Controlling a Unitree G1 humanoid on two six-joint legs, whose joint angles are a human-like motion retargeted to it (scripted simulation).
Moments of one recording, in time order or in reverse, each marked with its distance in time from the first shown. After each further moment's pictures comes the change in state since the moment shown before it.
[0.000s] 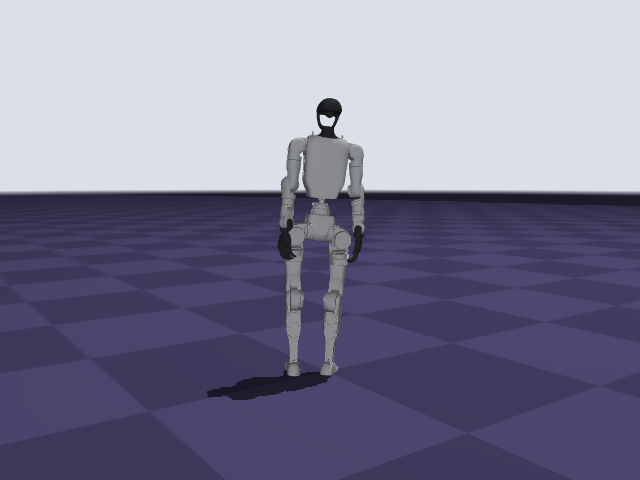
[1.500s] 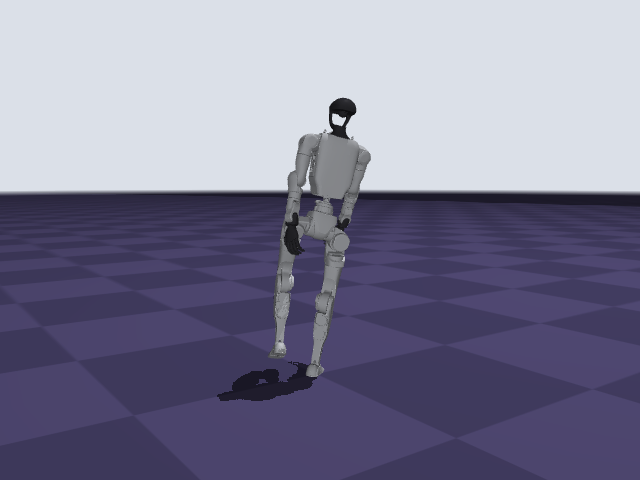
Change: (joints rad) left arm 0.031 0.048 -0.167 0.116 0.038 -0.024 -0.176; right arm -0.532 -0.060 0.245 0.057 -0.093 -0.012 0.083; waist 0.059 -0.073 -0.028; left_leg -0.491 -0.094 0.129 0.665 0.156 0.000; right_leg -0.037 -0.099 -0.075 0.023 -0.030 -0.074
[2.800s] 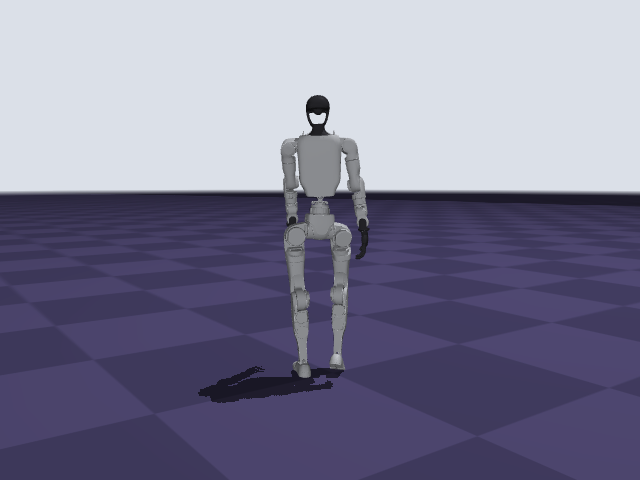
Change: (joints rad) left arm -0.539 -0.105 -0.234 0.000 -0.096 -0.162 0.195; right arm 0.539 0.025 -0.202 0.091 -0.097 -0.021 -0.111; waist -0.203 0.020 0.090; left_leg 0.595 0.127 -0.007 -0.679 -0.225 0.044; right_leg -0.110 0.038 0.192 0.429 0.173 0.125
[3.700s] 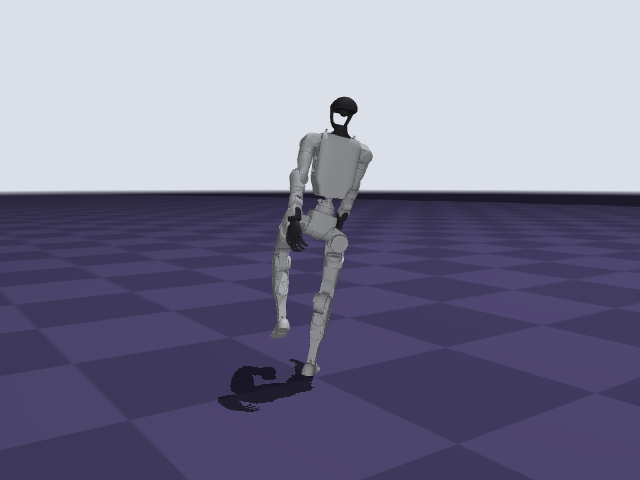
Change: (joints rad) left arm 0.755 0.196 0.195 0.000 0.092 0.141 -0.185; right arm -0.671 -0.014 0.154 -0.116 0.031 -0.027 -0.009; waist 0.259 -0.107 -0.004; left_leg -0.906 -0.053 0.271 1.206 0.166 0.015; right_leg 0.110 -0.093 -0.117 -0.409 -0.137 -0.126
